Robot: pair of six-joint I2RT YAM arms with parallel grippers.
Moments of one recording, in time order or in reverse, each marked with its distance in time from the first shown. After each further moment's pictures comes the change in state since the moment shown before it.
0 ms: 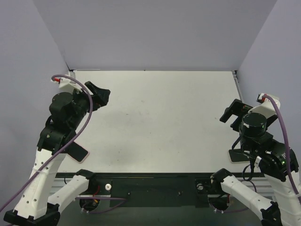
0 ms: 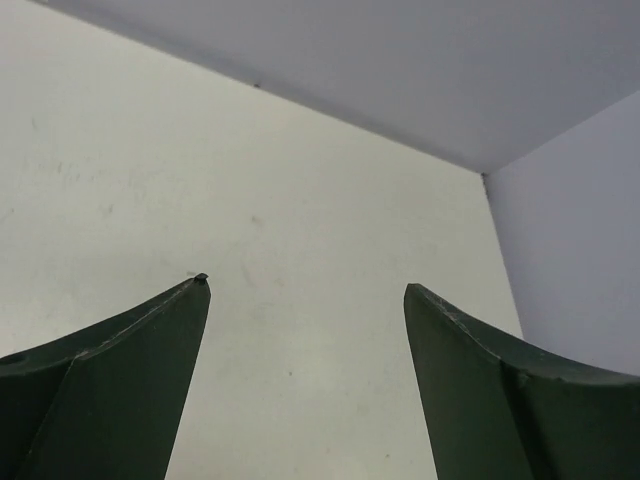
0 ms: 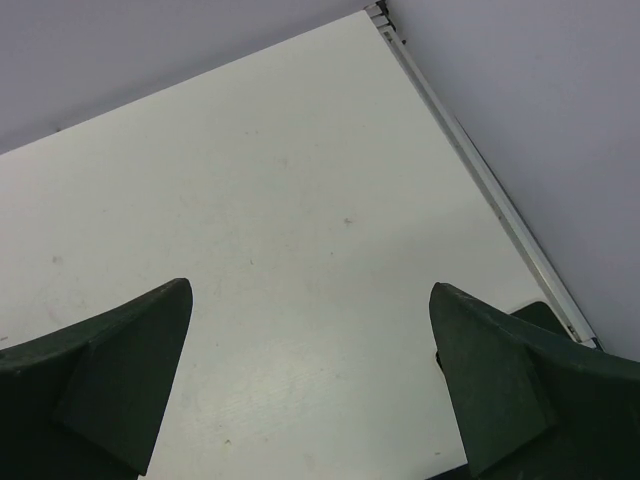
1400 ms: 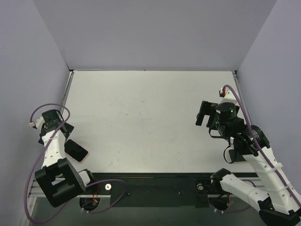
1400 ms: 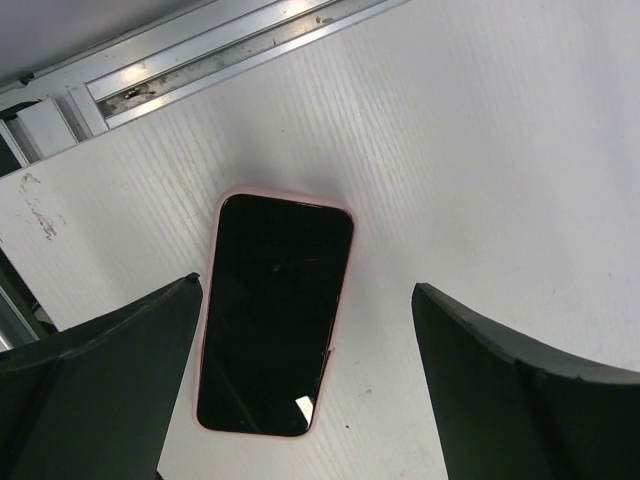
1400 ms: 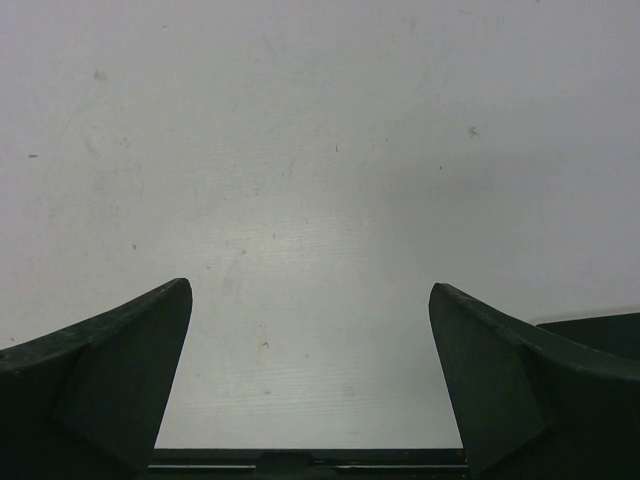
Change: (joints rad) left arm 0.780 0.331 -0.481 -0.095 -0.220 -0.040; right arm 0.000 0.143 -0.155 0.086 -0.362 -0.026
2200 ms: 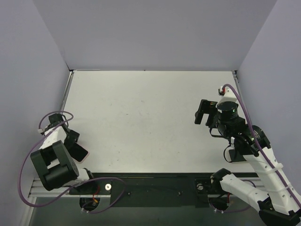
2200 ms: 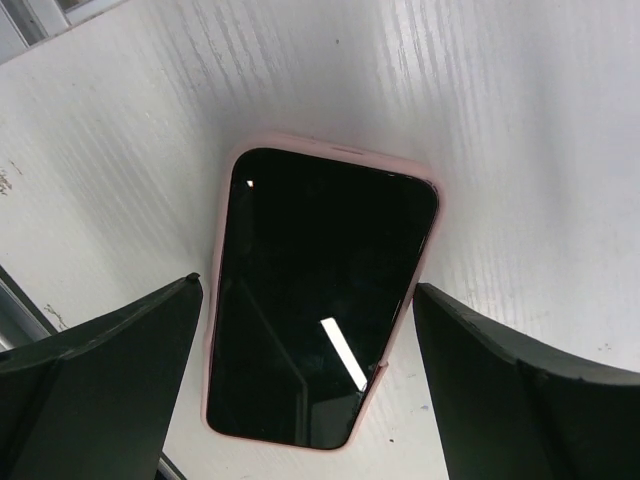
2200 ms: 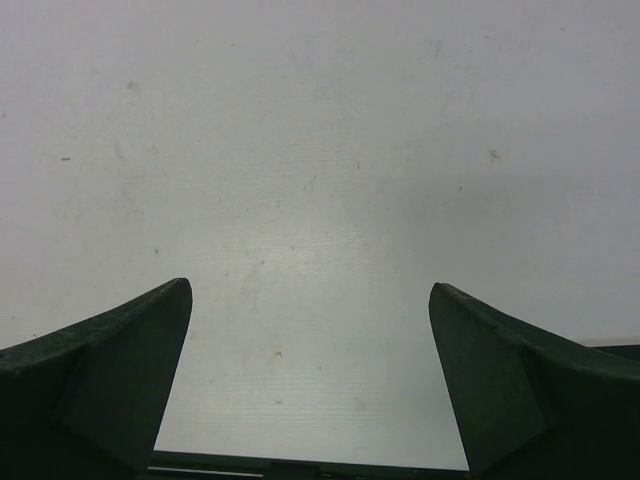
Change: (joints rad) left arm 0.019 0.163 -0.049 -0.011 0.011 -0.017; right arm -0.006 -0.003 -0.002 0.062 -0.047 -0.034
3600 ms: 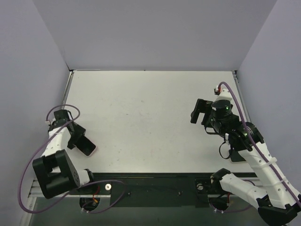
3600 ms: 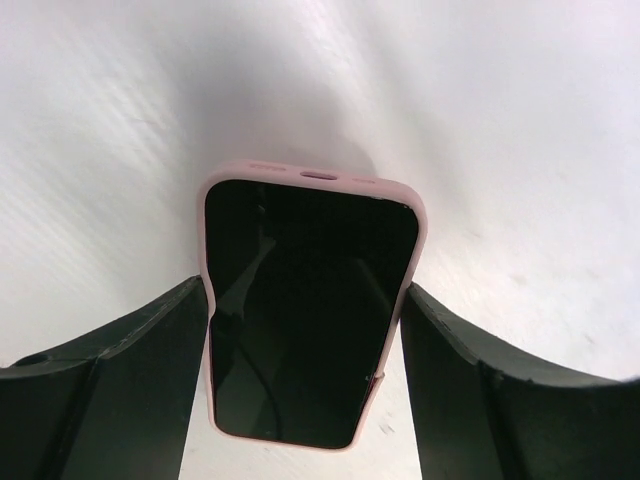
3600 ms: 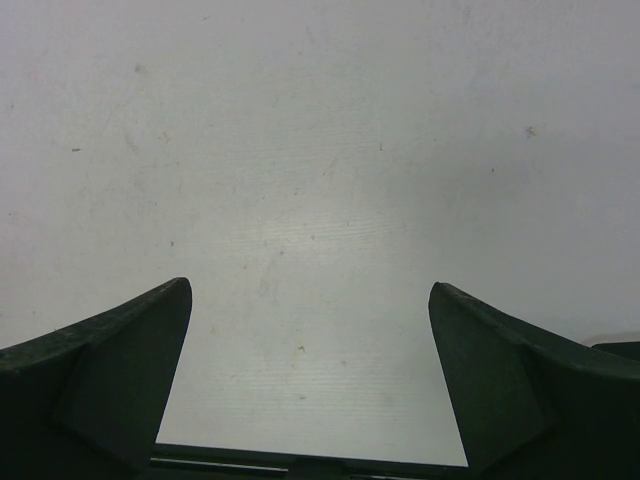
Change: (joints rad) left arm -0.083 -0.019 0.014 0.022 0.131 0.012; right arm 0.000 0.045 -0.013 0.019 -0.030 0.063
